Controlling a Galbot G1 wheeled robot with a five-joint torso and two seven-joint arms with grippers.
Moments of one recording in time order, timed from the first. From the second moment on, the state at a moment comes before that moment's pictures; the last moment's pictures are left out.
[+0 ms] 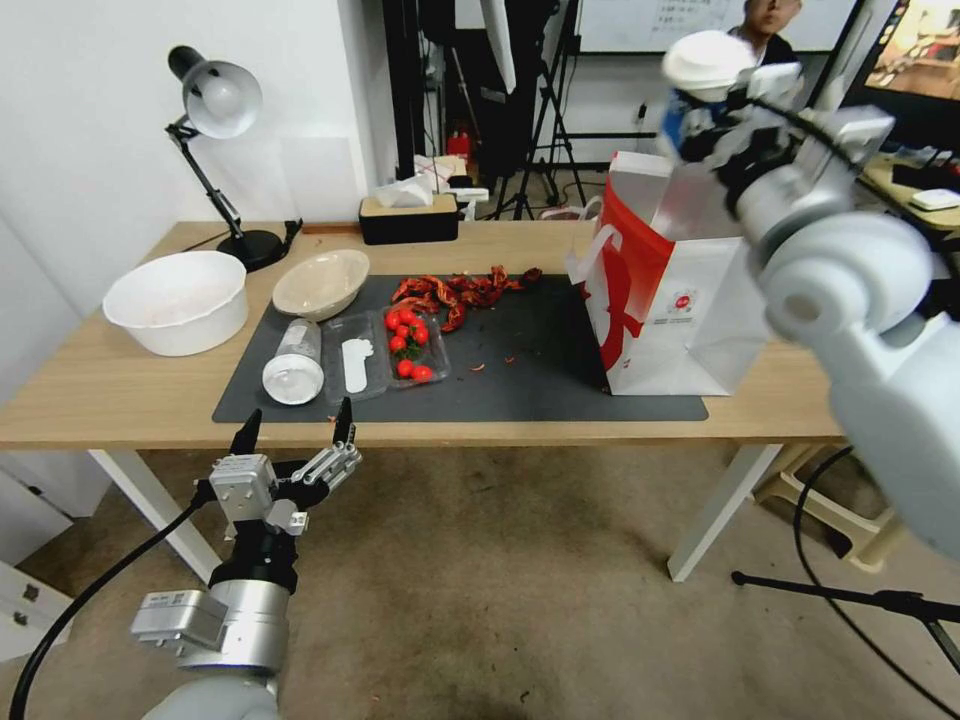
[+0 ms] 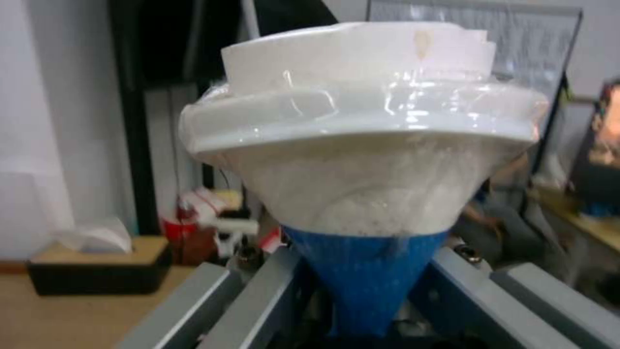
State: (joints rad) left arm 1.81 -1.46 -0.49 -2.46 -0.23 0.02 -0.13; right arm -0.32 0.80 0.16 1.95 1.06 -0.66 0.60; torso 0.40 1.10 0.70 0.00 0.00
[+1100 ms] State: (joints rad) left arm 1.81 -1.46 -0.50 -2.47 -0.25 0.03 -0.16; right arm -0.27 0.77 0.09 1.78 1.53 -0.74 0.85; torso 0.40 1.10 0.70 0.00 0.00
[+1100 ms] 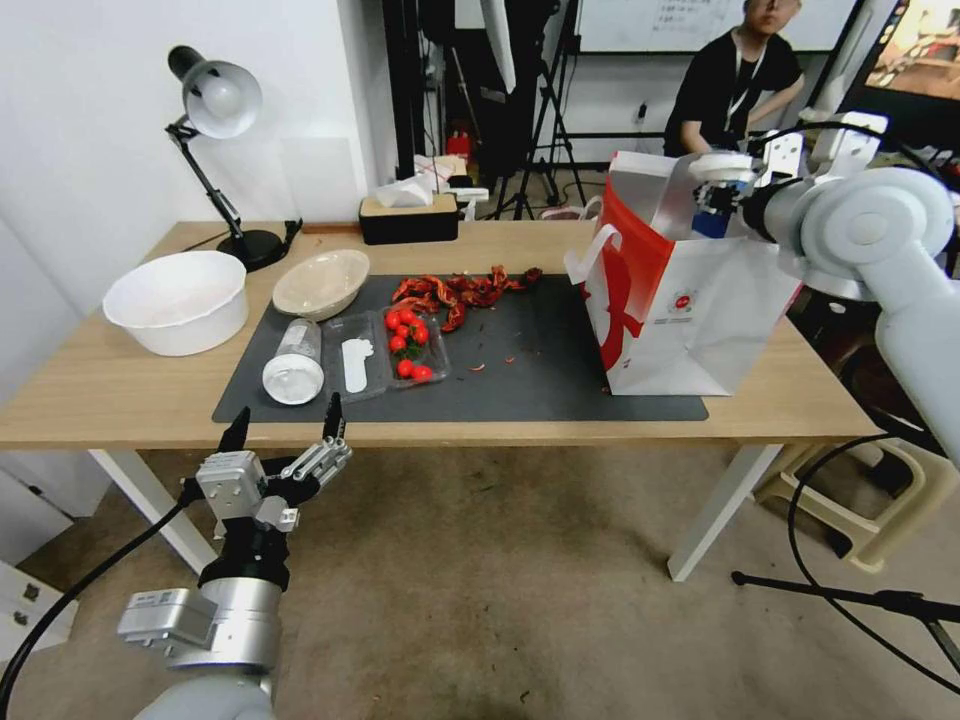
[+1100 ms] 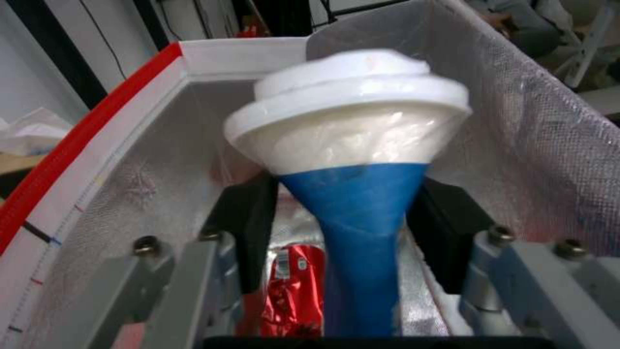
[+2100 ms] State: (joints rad) left arm 1.81 -1.46 -0.49 -2.47 -0.24 0.03 -0.15; right arm -0.27 0.75 0.09 1.79 1.54 -0.73 0.85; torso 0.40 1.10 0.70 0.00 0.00
